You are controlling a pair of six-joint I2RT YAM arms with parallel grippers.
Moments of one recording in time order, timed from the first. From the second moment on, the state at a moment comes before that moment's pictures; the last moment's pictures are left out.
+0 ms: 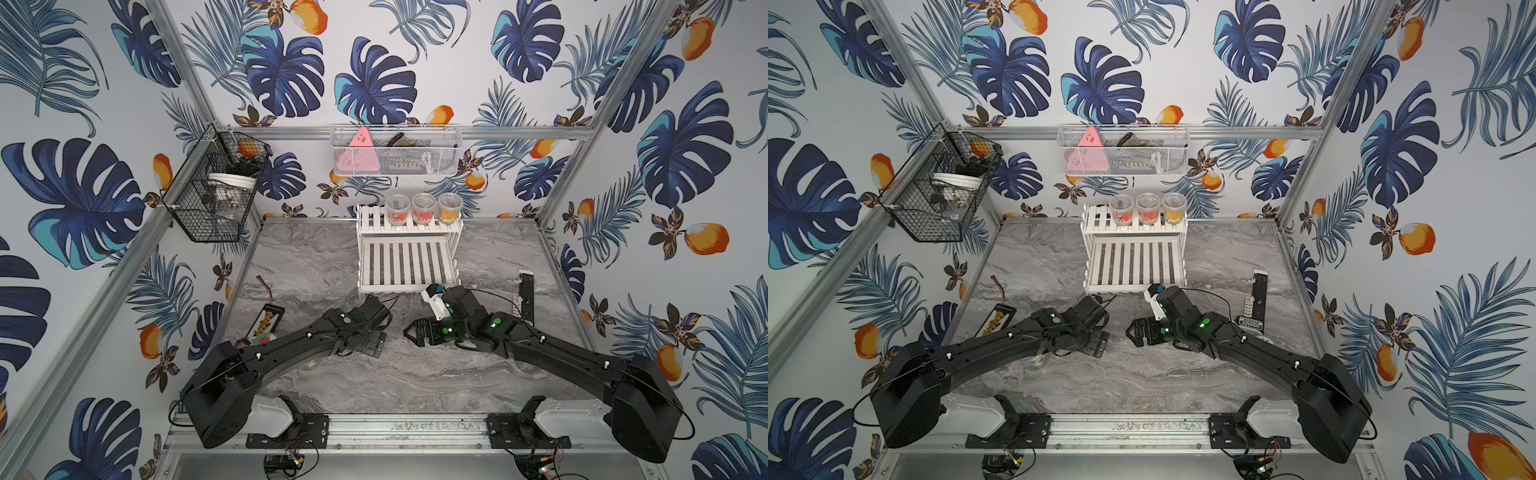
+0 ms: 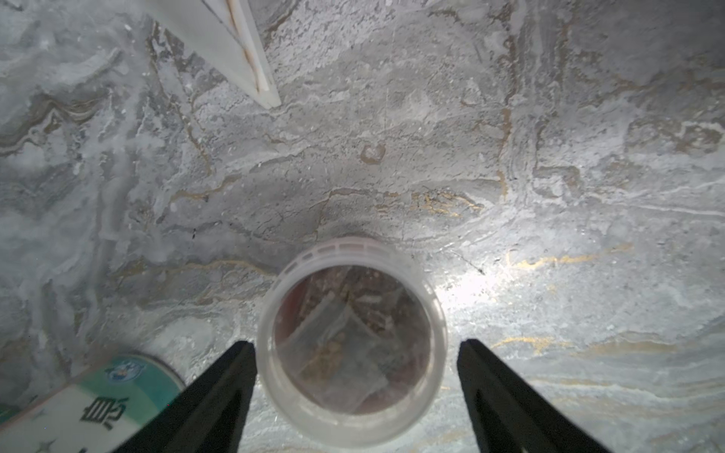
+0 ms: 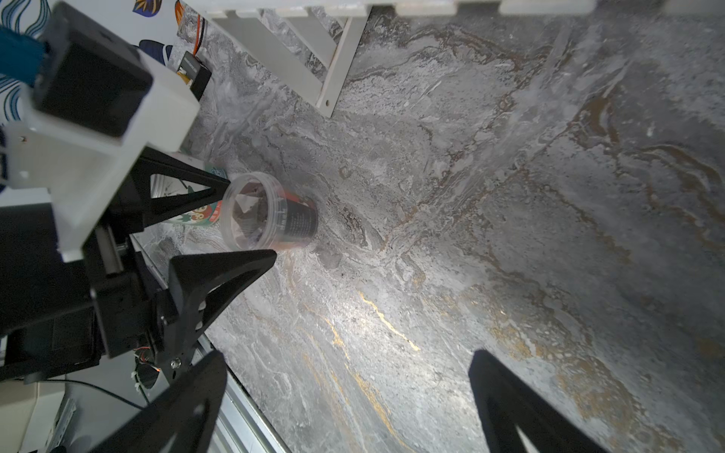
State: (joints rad) left arm -0.73 1.38 0.85 -0.70 -0.20 -0.44; right arm 0.78 1.28 0.79 -0.31 -0.23 0.53
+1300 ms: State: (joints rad) left arm -0.72 1.36 0.77 -0.61 -0.17 -0.42; right arm 0.78 1.36 0.75 -0.24 -0.32 0.56
